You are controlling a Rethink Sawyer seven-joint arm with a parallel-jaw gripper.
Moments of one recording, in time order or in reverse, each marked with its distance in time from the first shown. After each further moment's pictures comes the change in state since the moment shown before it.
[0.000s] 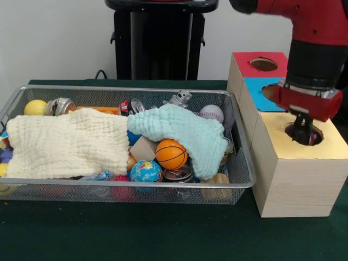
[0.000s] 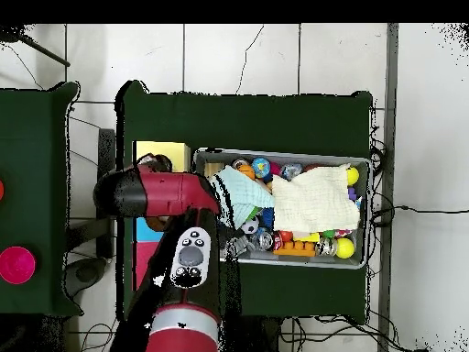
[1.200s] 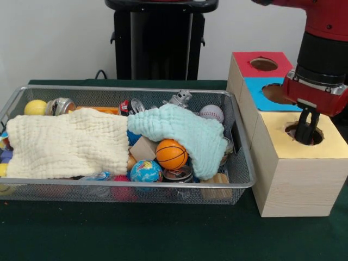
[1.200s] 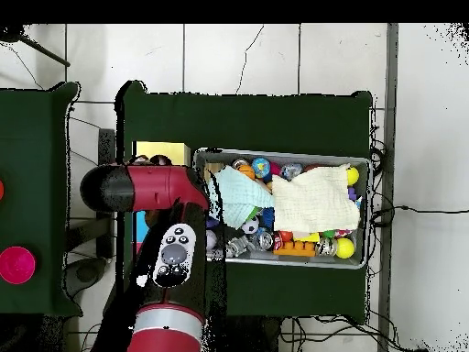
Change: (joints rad) arm 0.045 0.043 -0.036 -0.078 0.003 0.115 0.000
